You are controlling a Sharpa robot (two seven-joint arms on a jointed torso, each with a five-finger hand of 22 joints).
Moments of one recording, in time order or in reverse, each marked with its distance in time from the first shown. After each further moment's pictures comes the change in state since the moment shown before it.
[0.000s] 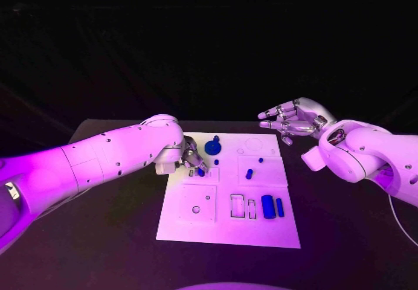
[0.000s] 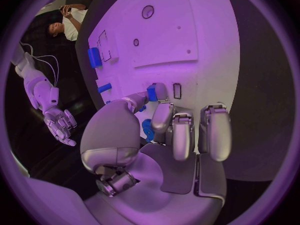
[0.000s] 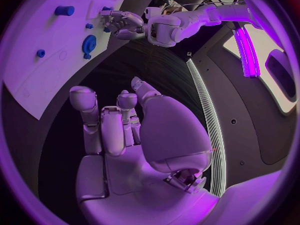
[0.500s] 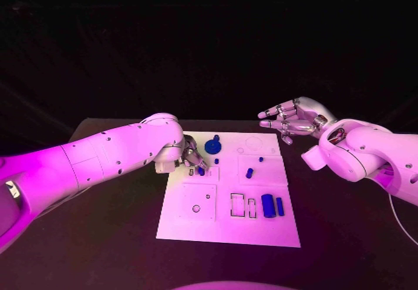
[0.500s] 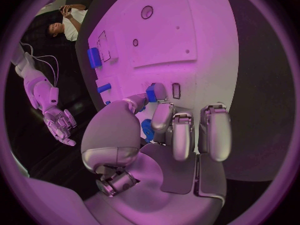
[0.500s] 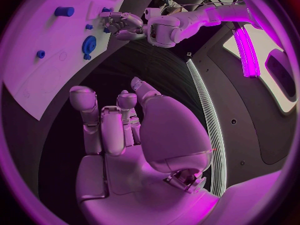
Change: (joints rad) left arm 0.000 0.001 0.000 -0.005 0.000 0.008 0.001; left_hand -0.010 0.014 -0.040 0.023 0.000 0.000 0.000 -0.007 0.002 0.000 0.000 0.000 0.007 0.000 0.000 0.000 0.000 0.000 0.000 0.000 0.000 0.000; right arm 0.000 0.000 0.000 0.000 0.000 0.004 -0.001; right_hand 0.000 0.000 0.005 0.005 0.012 -0.003 0.003 0.000 0.000 -0.004 0.004 0.000 -0.001 0.000 0.000 -0.004 0.000 0.000 0.000 0.000 0.000 -0.004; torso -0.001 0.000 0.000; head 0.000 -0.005
